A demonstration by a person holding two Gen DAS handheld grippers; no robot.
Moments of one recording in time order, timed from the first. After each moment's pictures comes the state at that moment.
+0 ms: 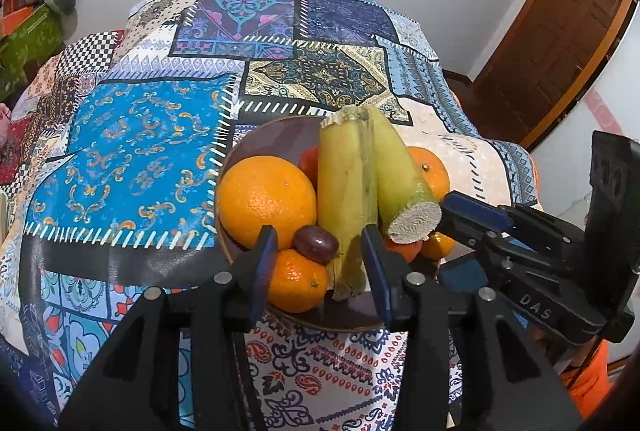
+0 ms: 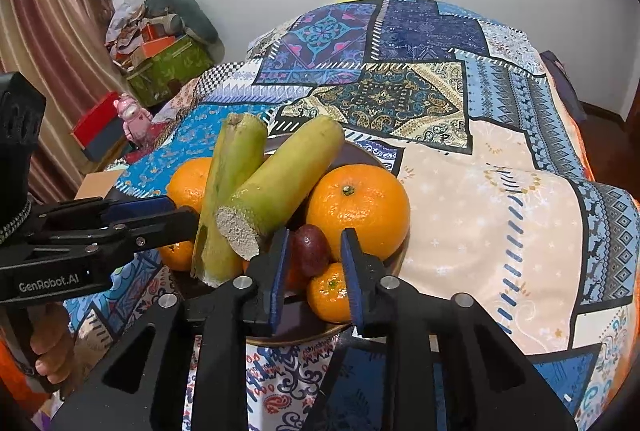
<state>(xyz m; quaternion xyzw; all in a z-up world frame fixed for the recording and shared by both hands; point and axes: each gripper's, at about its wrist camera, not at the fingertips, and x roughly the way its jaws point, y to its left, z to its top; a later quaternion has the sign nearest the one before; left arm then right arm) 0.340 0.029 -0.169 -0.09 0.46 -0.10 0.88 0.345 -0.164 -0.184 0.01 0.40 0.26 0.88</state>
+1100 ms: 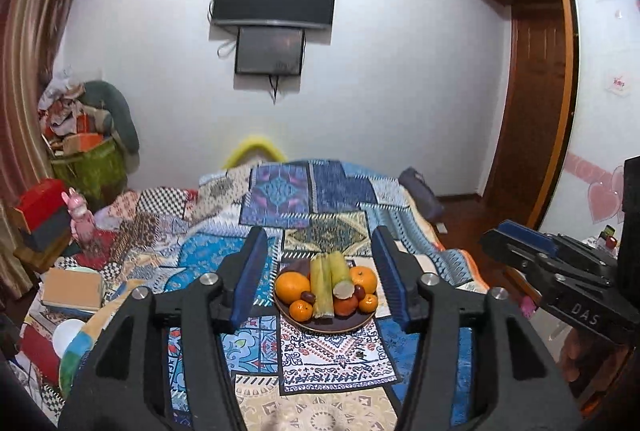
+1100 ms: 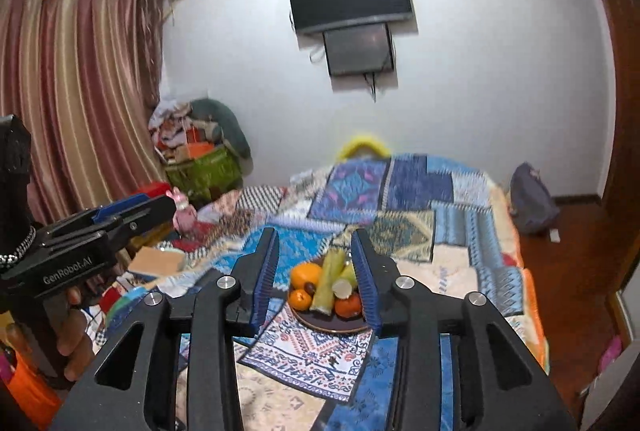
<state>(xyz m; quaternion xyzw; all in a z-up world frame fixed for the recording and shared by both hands) 0.101 0.006 0.038 -0.04 0.18 -0.02 0.98 0.142 -0.205 -0.010 0.02 0.17 0.26 0.95</state>
